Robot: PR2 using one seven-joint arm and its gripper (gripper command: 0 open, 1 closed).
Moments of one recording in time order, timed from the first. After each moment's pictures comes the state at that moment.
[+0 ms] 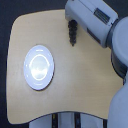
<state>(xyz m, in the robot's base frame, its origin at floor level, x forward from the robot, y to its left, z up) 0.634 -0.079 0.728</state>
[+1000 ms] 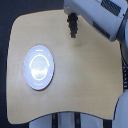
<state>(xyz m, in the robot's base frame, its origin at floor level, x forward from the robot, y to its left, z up) 0.612 -0.070 0.847</state>
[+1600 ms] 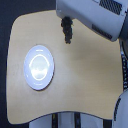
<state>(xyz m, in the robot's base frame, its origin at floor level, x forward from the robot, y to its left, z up) 0.570 -0.034 0.917</state>
